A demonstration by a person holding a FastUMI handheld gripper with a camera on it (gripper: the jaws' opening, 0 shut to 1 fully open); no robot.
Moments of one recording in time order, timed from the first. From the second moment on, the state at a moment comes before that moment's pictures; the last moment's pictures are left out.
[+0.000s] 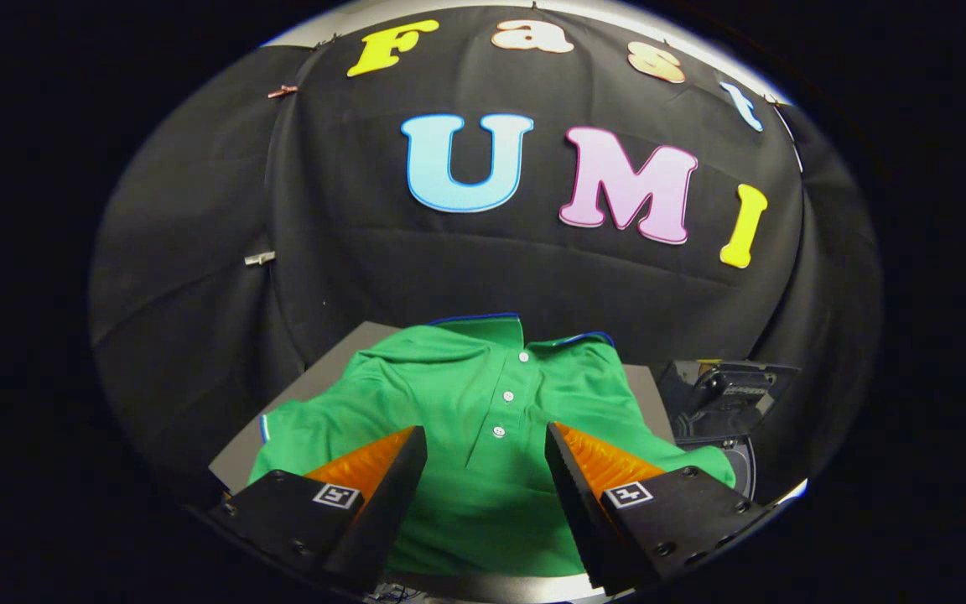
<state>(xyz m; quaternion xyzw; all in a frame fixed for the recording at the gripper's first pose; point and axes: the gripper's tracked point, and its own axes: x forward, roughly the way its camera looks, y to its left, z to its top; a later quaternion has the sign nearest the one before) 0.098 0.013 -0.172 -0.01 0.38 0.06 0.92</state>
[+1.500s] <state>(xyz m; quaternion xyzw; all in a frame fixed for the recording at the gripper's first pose) 0.084 0.000 -0.190 -0.01 0.43 0.02 0.90</state>
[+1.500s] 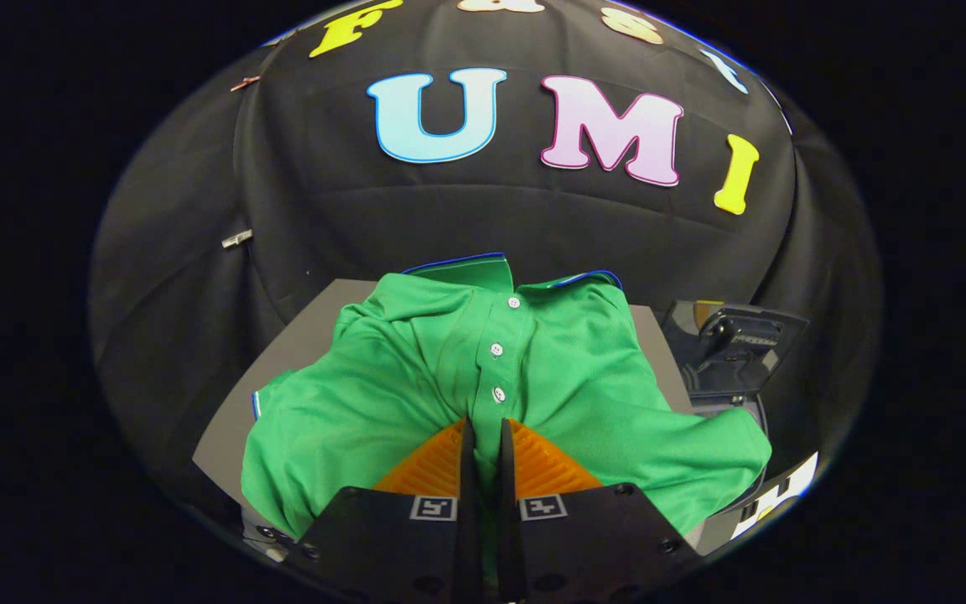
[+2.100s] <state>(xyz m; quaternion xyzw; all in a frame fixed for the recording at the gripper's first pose) 0.083 -0.021 -0.140 0.02 0.41 0.04 0.91</state>
